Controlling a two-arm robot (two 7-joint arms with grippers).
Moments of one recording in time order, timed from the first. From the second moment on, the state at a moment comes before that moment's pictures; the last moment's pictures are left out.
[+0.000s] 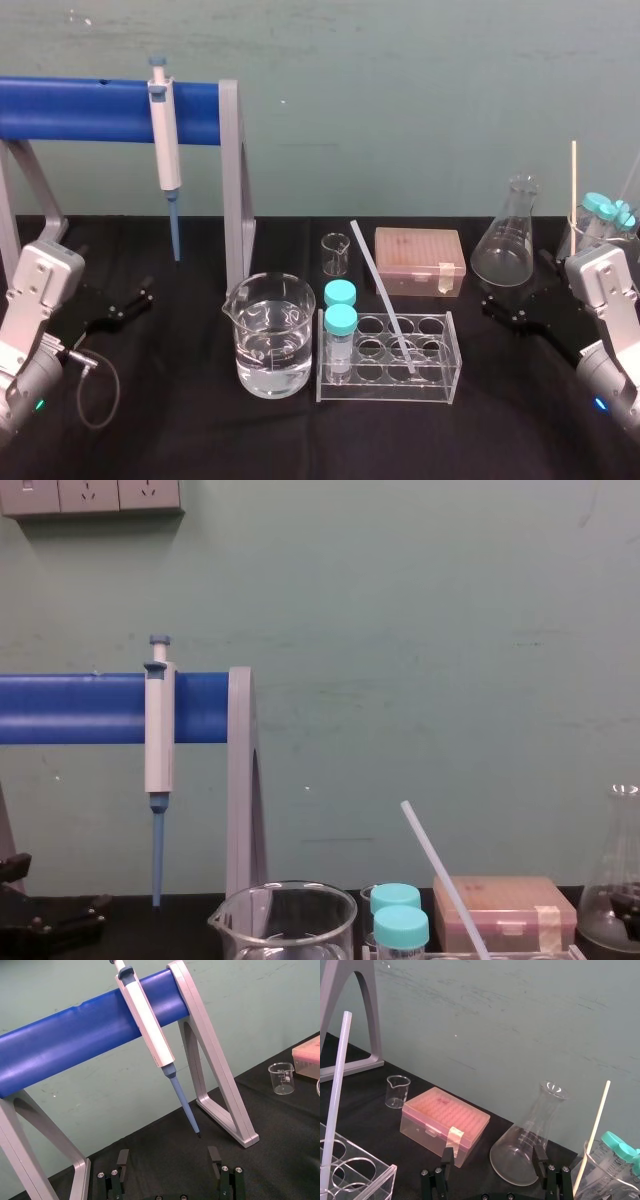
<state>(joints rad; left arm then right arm) -0.20 0.60 0.45 -1.41 -0.25 -0.12 0.03 0.20 0.60 -0.45 -1.41 0.25 -0.12 -0.03</state>
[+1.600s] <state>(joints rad) -0.20 0.60 0.45 -1.41 -0.25 -0.12 0.03 0.20 0.60 -0.45 -1.41 0.25 -0.12 -0.03</state>
